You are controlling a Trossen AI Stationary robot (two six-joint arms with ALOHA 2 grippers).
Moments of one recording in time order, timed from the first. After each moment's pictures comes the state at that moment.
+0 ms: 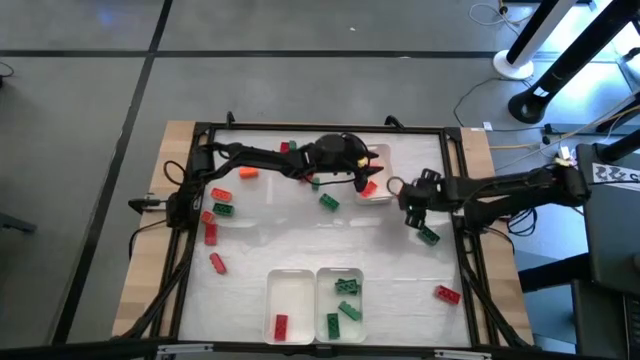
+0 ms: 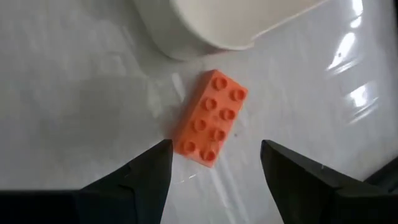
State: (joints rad) left arm 0.26 2.11 1.45 0.47 0.06 -0.16; right arm -0.06 1.11 0.61 -0.86 0.37 0.23
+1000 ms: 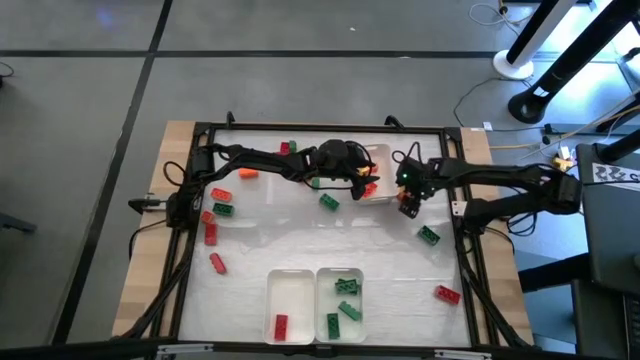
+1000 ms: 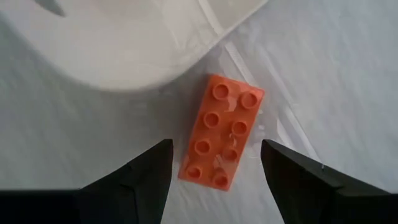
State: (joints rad) left arm 0.24 2.11 1.45 0.34 0.07 -0.10; right arm -0.41 1.21 0.61 -0.75 0.02 0.13
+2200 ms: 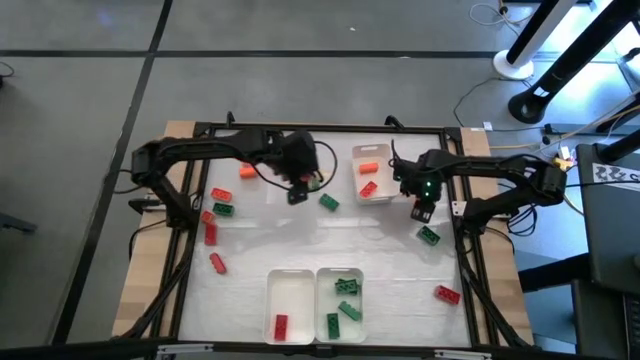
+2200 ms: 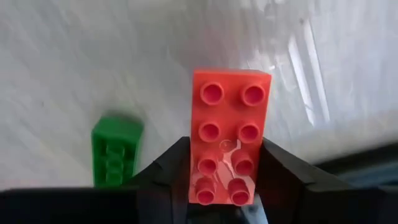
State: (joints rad) left arm 0.24 1.64 1.45 -0.89 0.06 0.03; right arm -0.41 1.36 0.78 -1.20 -0.06 0.02
